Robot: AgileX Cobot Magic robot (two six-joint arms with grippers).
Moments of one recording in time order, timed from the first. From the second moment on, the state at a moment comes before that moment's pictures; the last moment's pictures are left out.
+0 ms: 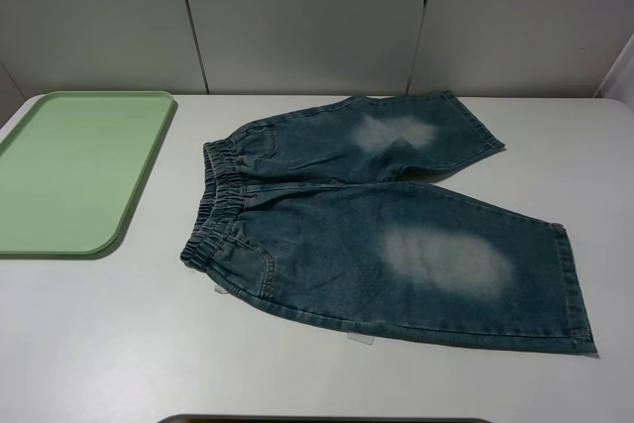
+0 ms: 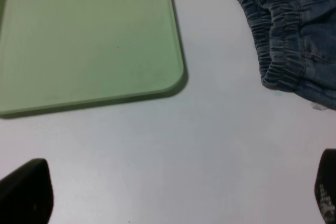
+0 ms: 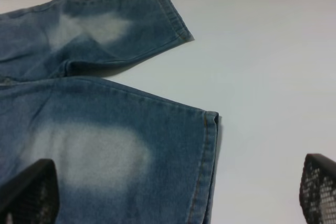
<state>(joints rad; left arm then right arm) 0.05 0.00 -0.49 -0.05 1.07 0.13 0.01 -0.01 -0.49 0.00 1.03 0.03</state>
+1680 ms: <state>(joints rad) 0.05 0.07 -0.51 -0.05 1.07 0.11 0.01 0.06 -0.51 0.02 1.03 0.03</state>
